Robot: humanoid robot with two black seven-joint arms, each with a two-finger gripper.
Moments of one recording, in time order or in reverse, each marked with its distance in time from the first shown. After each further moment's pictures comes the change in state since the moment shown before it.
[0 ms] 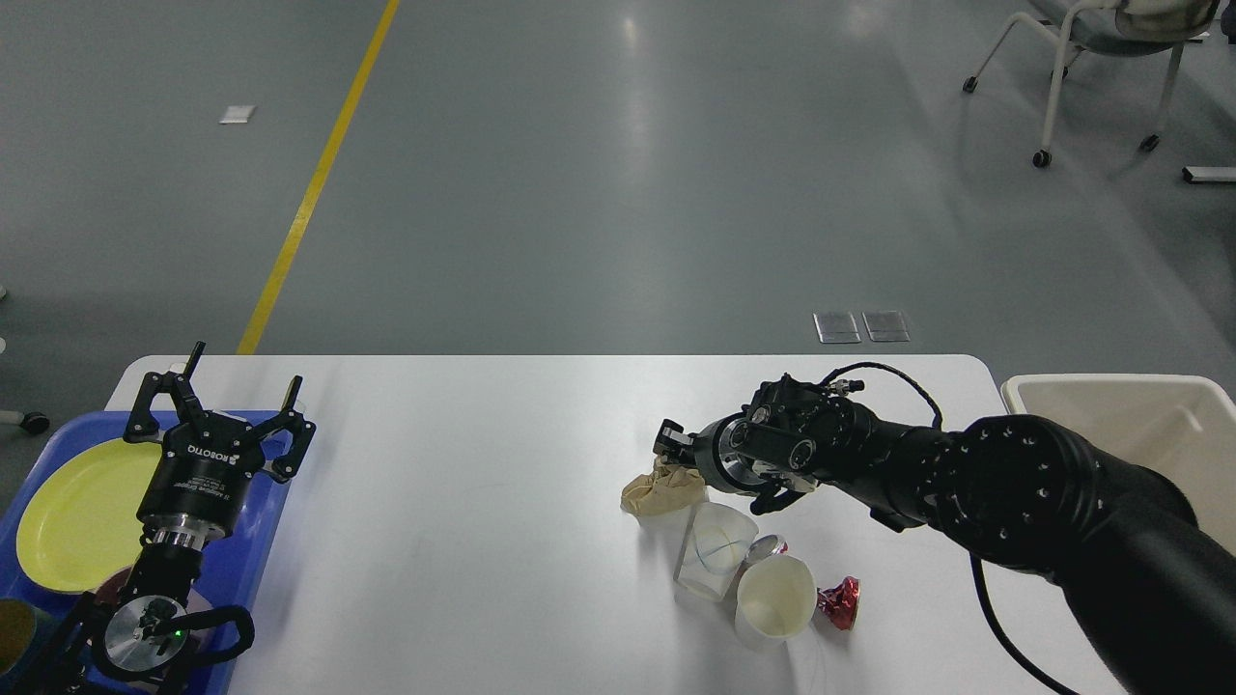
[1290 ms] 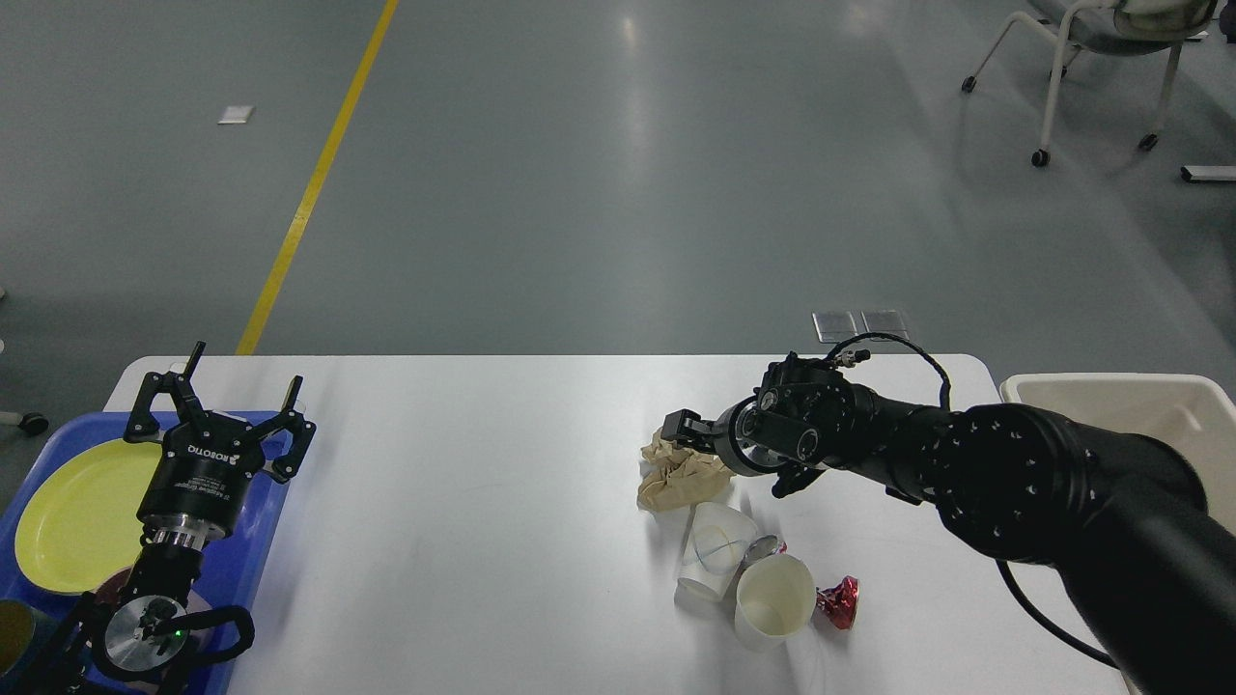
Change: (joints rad) left arm 0.000 0.000 0.000 0.000 0.000 0.000 0.001; right arm 0.050 0.002 -0.123 -0.007 -0.003 0.063 0.001
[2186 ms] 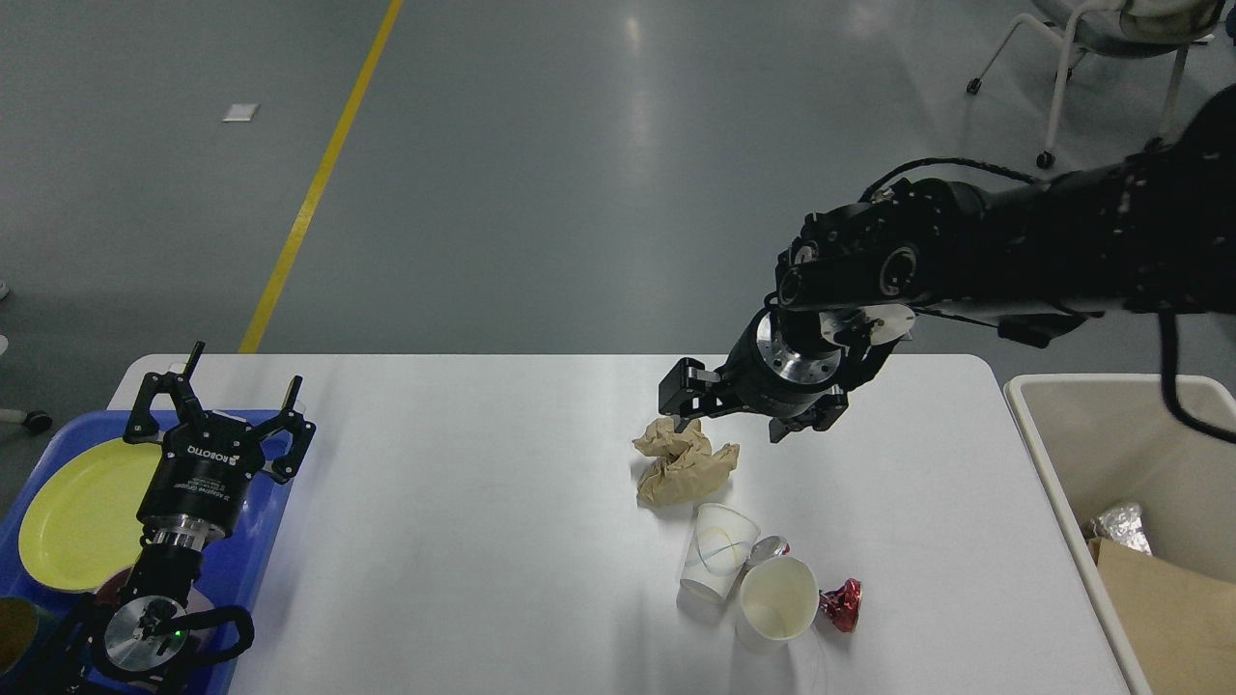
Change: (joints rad) left arm 0.000 0.000 0.000 0.000 0.000 0.000 0.000; right arm 0.628 -0.149 -0.063 0.650 0.073 0.199 -0.007
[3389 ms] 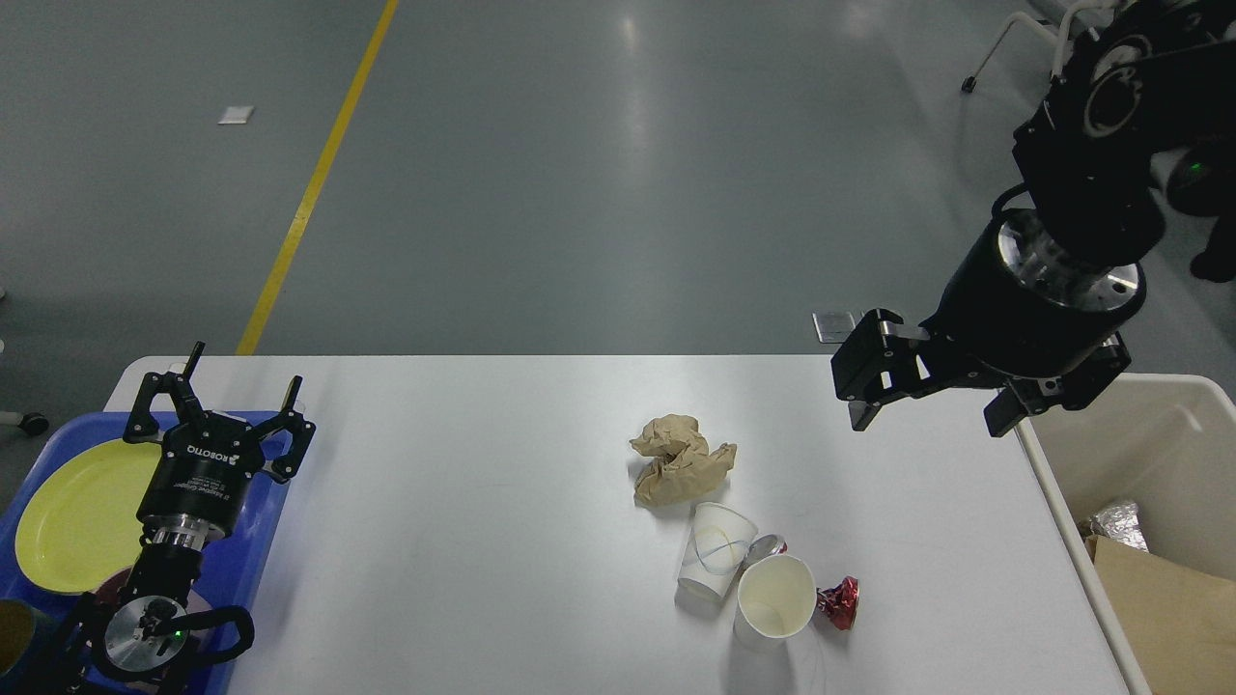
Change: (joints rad) left arm 0.000 0.000 0.000 0.000 0.000 0.000 -0.001; right arm 0.726 -0.251 -0.270 0.567 0.002 0.328 0.000
